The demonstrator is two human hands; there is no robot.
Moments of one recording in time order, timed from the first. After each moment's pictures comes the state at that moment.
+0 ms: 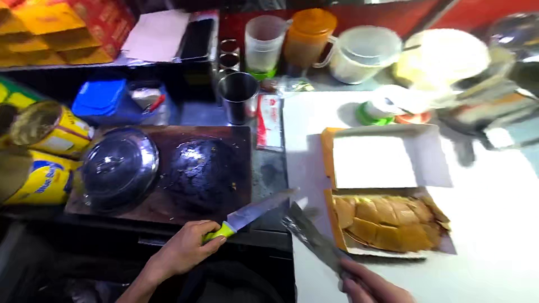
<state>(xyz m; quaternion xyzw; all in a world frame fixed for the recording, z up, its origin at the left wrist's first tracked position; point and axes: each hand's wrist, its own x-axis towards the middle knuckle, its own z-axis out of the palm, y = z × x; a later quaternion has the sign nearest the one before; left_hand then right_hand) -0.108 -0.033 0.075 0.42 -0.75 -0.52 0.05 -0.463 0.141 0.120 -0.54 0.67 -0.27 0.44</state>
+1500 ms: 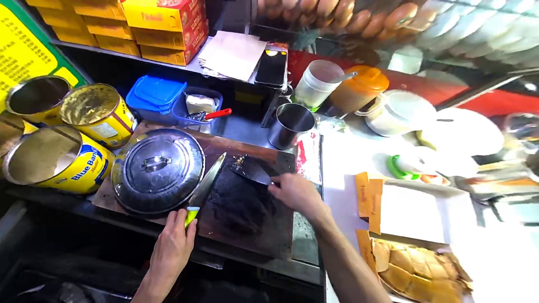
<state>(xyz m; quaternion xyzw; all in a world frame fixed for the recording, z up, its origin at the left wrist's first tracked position) -0.010 -0.047 0.040 0.70 -0.66 -0.20 0.20 -0.288 -0.163 0.126 -0.63 0.70 0.14 0.29</state>
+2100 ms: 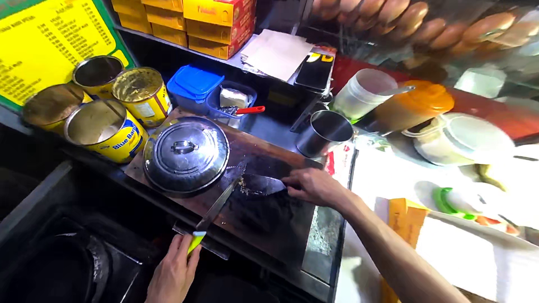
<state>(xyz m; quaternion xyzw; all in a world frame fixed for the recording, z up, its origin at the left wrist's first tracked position) -0.009 0.045 0.035 0.74 -0.61 -0.20 0.20 -0.322 -0.203 0.092 -0.86 0.43 0.16 0.23</state>
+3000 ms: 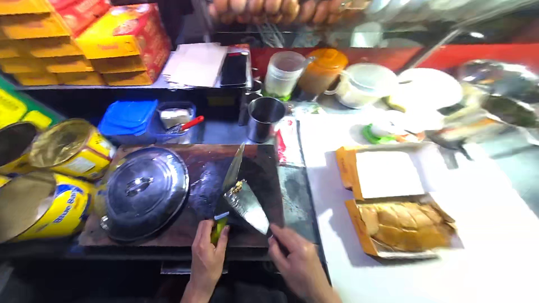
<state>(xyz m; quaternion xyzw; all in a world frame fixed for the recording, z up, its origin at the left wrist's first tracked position) -0.081 -0.037 0.019 0.57 -0.67 -0.28 0.38 -0.273 0.018 0.062 -0.64 0.68 -0.34 0.09</state>
